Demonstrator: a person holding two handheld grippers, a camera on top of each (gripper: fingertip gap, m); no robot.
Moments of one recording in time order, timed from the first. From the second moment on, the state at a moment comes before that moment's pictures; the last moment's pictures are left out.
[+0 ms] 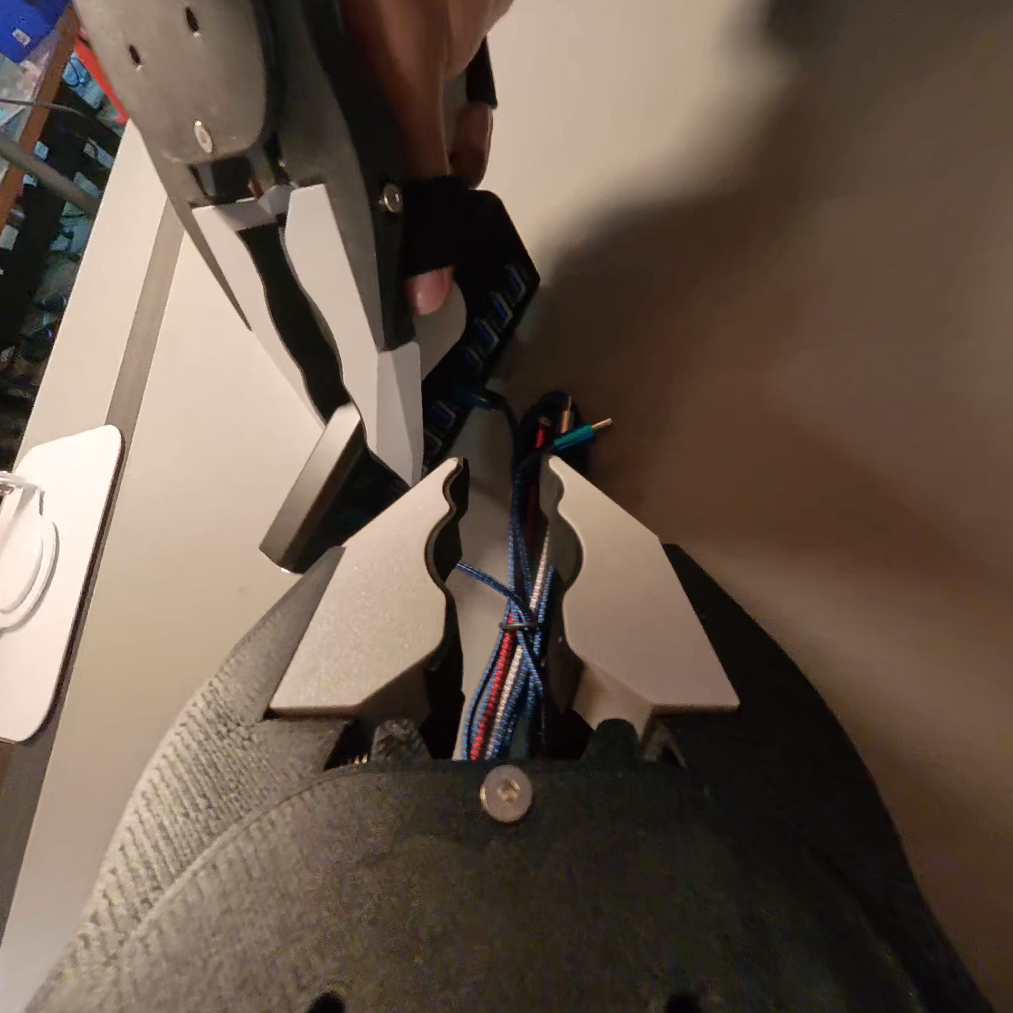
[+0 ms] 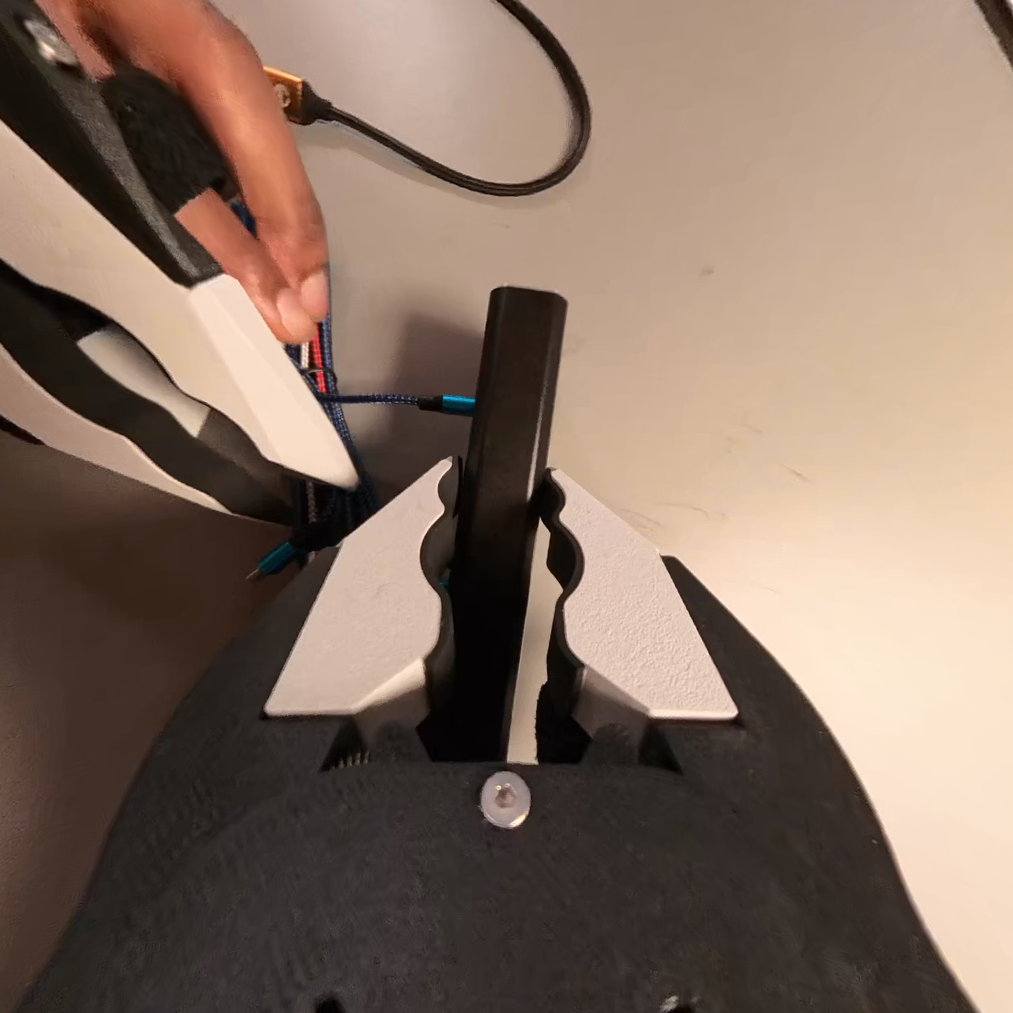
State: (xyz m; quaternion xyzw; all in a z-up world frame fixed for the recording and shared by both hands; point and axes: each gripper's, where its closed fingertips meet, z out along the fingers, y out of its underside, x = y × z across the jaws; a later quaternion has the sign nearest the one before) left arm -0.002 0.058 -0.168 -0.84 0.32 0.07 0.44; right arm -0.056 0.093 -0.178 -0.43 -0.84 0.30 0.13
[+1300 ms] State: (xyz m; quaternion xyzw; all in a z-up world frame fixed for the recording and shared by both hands) left arm -0.054 0.059 -0.157 -0.90 0.04 0.00 0.43; right arm -0.062 0.091 -0.177 -0.50 -0.79 0.35 0.09
